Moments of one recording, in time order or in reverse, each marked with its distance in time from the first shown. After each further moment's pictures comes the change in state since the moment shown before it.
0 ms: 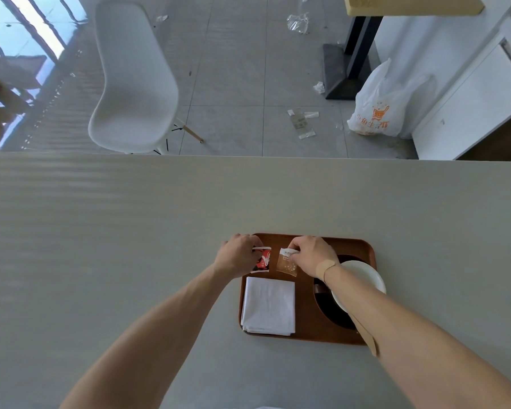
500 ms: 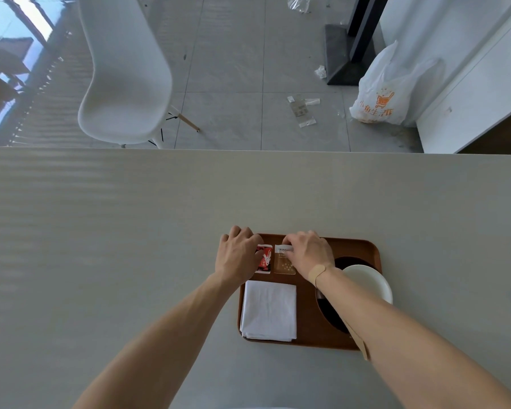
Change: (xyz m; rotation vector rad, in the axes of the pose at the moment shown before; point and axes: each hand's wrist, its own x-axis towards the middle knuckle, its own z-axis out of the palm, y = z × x) left_hand 0.008 -0.003 0.016 0.223 0.178 0.080; right_hand 0.019 -0.005 0.016 -0.188 0.143 -0.124
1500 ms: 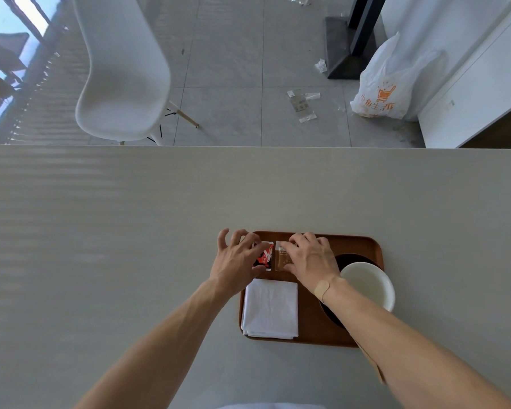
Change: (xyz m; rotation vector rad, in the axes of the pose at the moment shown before) left_hand -0.020 -0.012 0.001 0.156 -0.065 0.183; right_hand -0.023 0.004 0.007 -0.196 -0.002 -0.164
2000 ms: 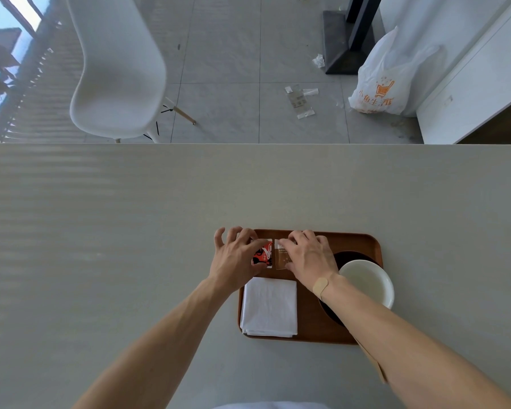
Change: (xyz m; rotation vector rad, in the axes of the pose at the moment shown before) left_hand 0.004 -0.001 0.003 -0.061 0.032 -0.049; right_hand 0.002 -0.001 0.002 -0.008 -0.008 0.022
